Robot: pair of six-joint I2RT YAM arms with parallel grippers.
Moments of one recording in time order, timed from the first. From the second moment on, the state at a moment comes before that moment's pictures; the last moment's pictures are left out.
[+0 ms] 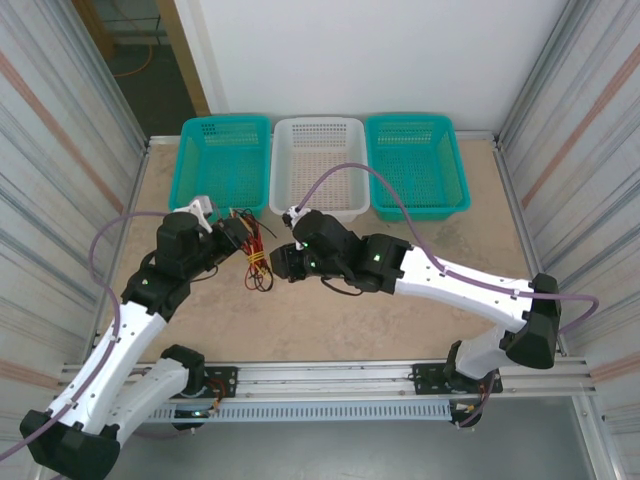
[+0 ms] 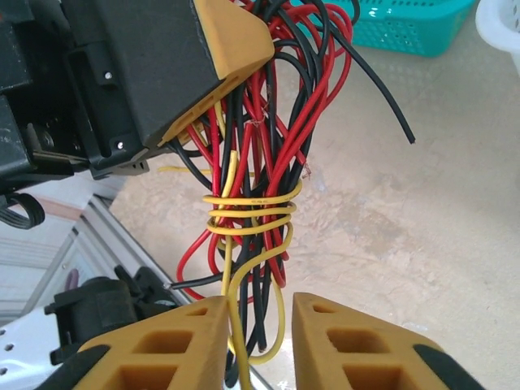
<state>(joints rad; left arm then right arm) -0.38 0.80 0.78 -0.42 0.15 -0.89 1.16 1.45 1.38 -0.55 0.08 0.71</state>
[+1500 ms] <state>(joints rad) -0.41 0.94 0.53 0.72 -0.05 -1.33 1.18 1.33 0.75 0.43 0.07 0.90</state>
